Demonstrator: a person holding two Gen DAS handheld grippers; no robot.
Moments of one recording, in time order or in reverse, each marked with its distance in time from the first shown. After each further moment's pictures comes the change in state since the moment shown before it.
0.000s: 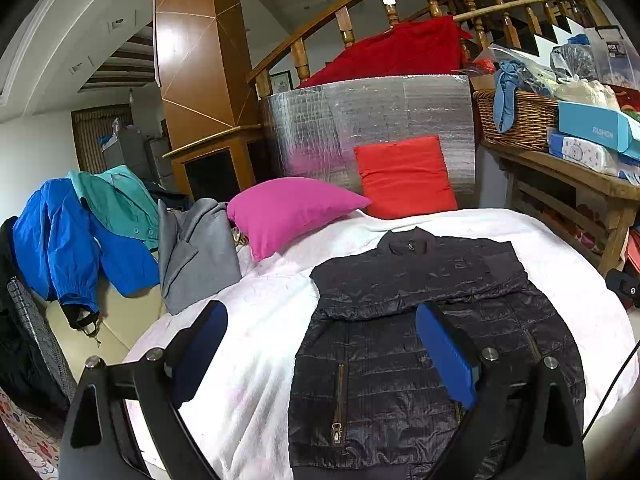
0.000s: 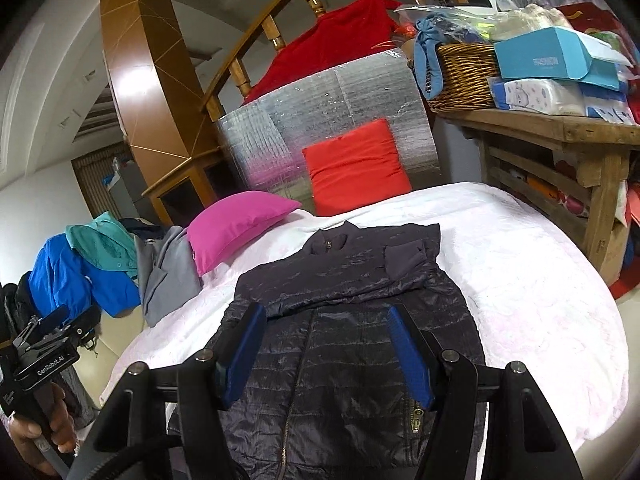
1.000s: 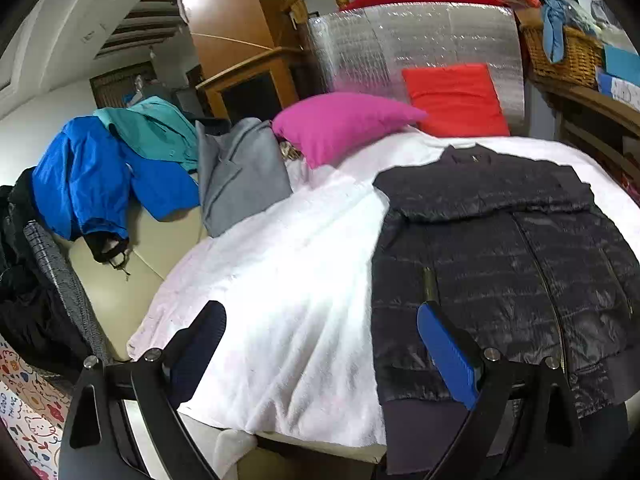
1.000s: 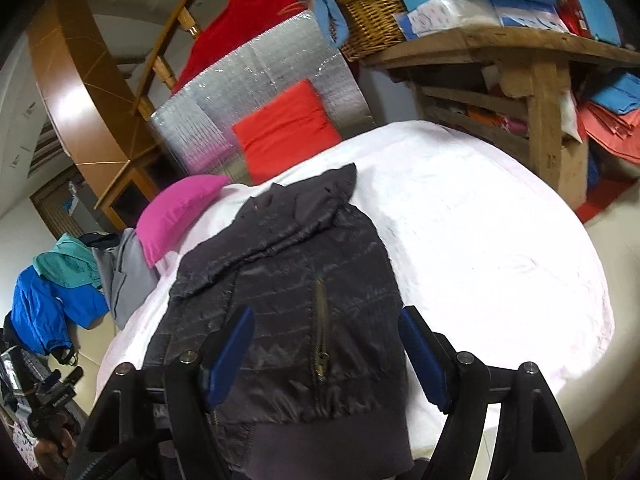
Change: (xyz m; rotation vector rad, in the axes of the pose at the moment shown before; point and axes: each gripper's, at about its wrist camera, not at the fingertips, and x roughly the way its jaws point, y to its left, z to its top) left arm 0.048 0.066 -0.088 0.000 0.220 0.148; right arm -0.001 -0.110 -0.052 0.192 0.120 -0.117
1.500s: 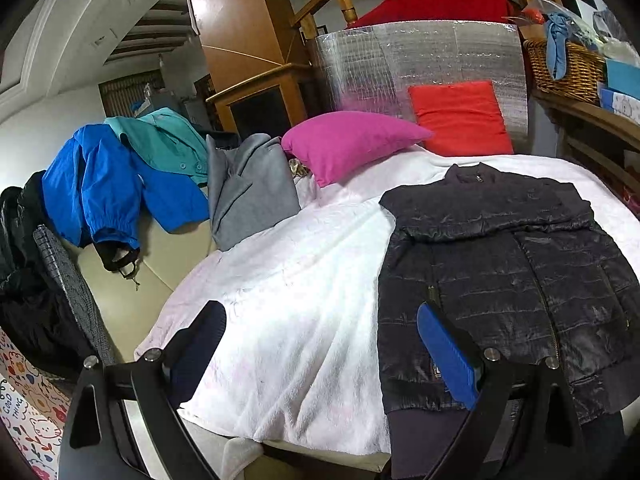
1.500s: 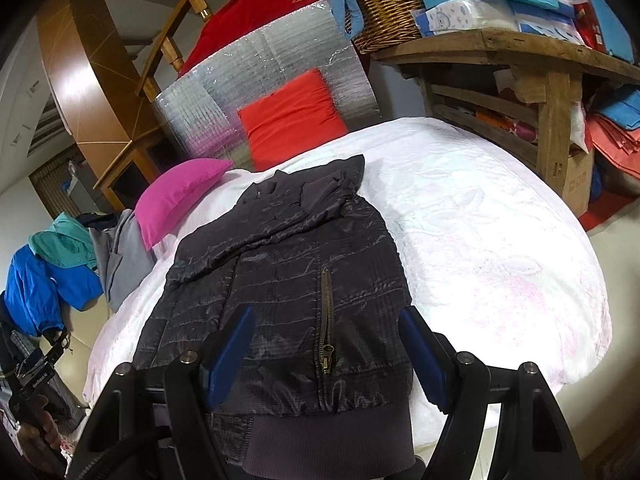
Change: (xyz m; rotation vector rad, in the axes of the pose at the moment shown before) left arm -0.010 0.009 0.009 -0.017 -0.041 0.003; right arm 0.006 0.020 -0.004 -0.058 0.027 -0.012
